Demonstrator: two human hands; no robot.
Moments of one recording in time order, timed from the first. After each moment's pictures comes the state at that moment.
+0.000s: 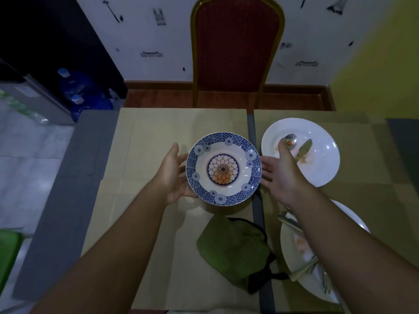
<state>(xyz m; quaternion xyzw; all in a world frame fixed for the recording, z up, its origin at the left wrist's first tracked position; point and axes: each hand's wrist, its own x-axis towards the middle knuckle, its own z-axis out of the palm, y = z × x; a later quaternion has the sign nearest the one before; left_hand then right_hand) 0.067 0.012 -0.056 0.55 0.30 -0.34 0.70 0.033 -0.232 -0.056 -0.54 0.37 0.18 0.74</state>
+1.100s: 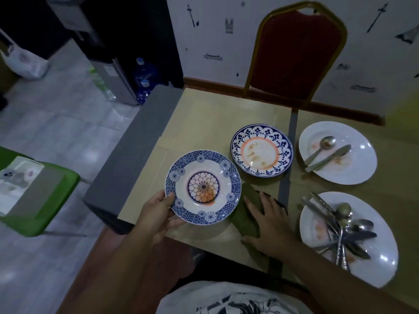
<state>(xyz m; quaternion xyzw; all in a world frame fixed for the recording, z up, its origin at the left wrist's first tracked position) -0.158 0.108 -0.064 0.57 0.40 -0.12 0.71 -0.142 -0.186 -0.130 -0.96 -0.17 0.23 0.10</state>
